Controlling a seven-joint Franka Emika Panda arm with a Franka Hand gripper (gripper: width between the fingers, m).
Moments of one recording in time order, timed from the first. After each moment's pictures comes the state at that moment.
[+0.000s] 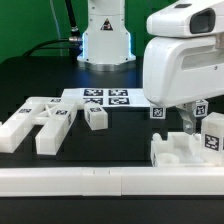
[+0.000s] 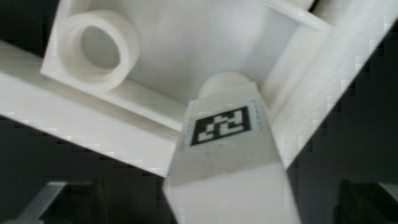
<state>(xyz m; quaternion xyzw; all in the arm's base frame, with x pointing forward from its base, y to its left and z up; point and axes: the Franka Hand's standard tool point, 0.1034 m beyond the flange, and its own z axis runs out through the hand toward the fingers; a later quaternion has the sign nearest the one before) 0.659 0.108 0.081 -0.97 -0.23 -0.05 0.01</state>
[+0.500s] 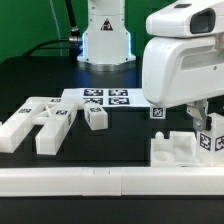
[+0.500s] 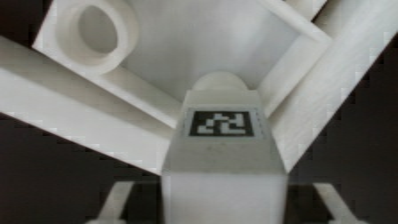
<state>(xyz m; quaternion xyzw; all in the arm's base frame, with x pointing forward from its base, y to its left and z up) 0.659 0.107 0.081 -0.98 -0.21 -0.05 0.01</state>
